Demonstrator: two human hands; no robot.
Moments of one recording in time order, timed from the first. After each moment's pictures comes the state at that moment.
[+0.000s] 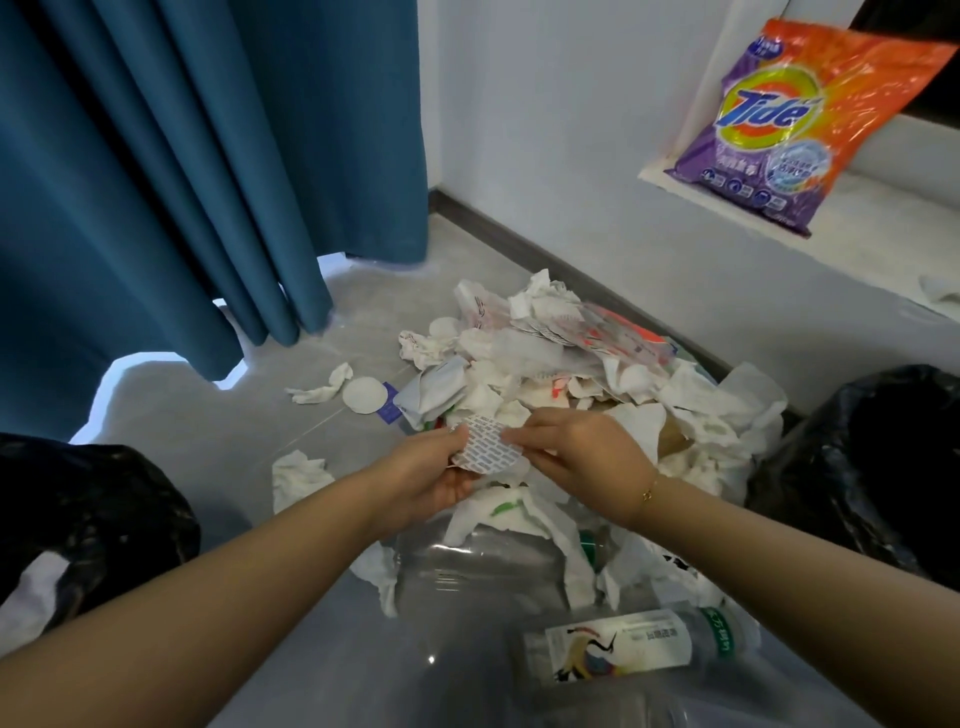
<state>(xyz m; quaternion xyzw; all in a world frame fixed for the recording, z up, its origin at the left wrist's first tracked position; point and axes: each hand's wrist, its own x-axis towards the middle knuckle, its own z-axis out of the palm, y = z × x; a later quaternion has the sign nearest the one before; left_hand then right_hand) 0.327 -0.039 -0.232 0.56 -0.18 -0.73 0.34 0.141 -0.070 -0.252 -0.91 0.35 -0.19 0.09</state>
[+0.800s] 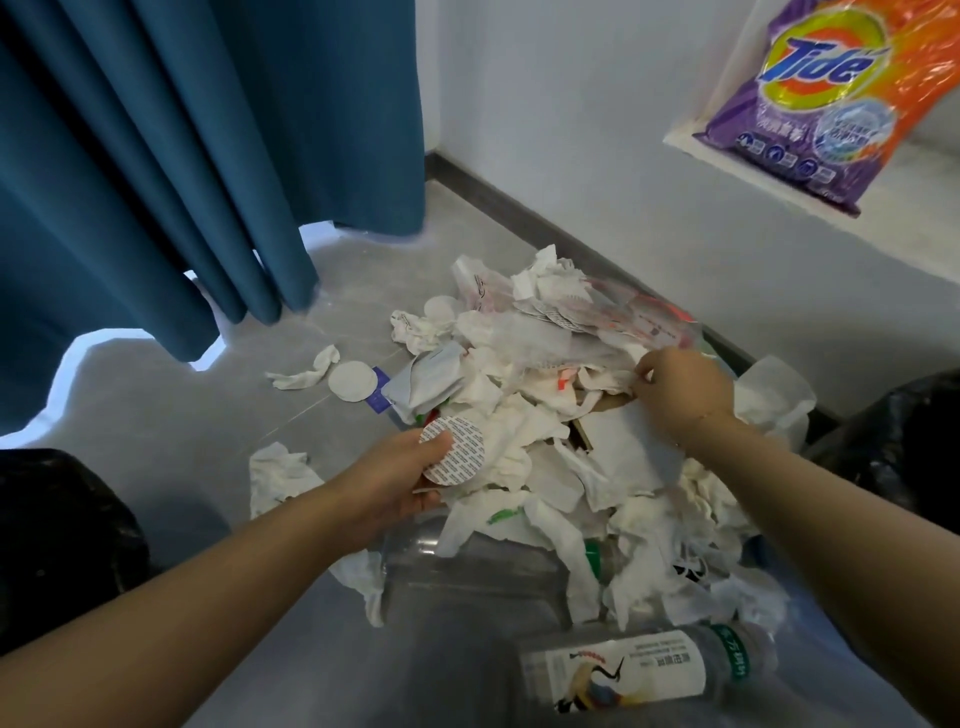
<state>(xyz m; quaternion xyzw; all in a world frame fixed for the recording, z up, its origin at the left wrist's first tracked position) 0.349 -0.050 -0.267 0.60 -0.24 -0.70 0.31 0.078 -0.158 -0.273 -0.67 0.73 -0.02 0.08</state>
